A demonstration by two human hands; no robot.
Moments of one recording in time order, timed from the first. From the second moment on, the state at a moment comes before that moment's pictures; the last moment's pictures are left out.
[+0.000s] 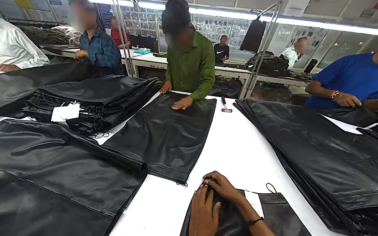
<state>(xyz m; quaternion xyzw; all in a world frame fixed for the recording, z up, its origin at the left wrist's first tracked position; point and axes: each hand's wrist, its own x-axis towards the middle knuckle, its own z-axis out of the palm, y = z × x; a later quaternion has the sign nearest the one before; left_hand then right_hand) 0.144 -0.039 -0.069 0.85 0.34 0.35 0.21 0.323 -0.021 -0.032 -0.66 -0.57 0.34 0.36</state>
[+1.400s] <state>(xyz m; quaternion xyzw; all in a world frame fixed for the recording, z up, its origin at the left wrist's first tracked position) 0.145 -0.002 -0.062 0.72 0.36 0.46 0.37 0.334 -0.047 -0.031 -0.57 -0.58 0.34 0.48</state>
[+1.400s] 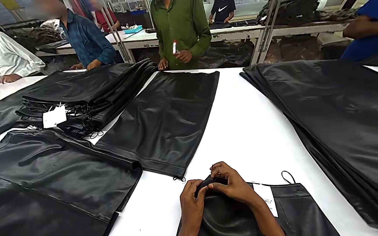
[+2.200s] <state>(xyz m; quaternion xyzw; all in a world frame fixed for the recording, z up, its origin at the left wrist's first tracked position) 0.146 -0.002 -0.064 0.78 0.38 0.39 0.31 0.339 -0.045 -0.036 -0.58 -0.65 0.25 0.43</state>
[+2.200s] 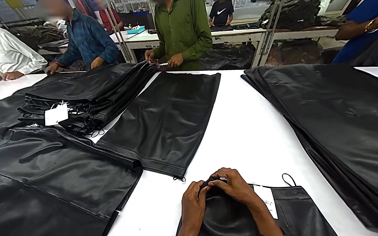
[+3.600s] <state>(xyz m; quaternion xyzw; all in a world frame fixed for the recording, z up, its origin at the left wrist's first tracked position) 0.151 -0.043 -0.069 0.91 0.37 0.21 0.03 0.321 -0.022 -0.044 -0.79 -0.51 0.15 0.31</state>
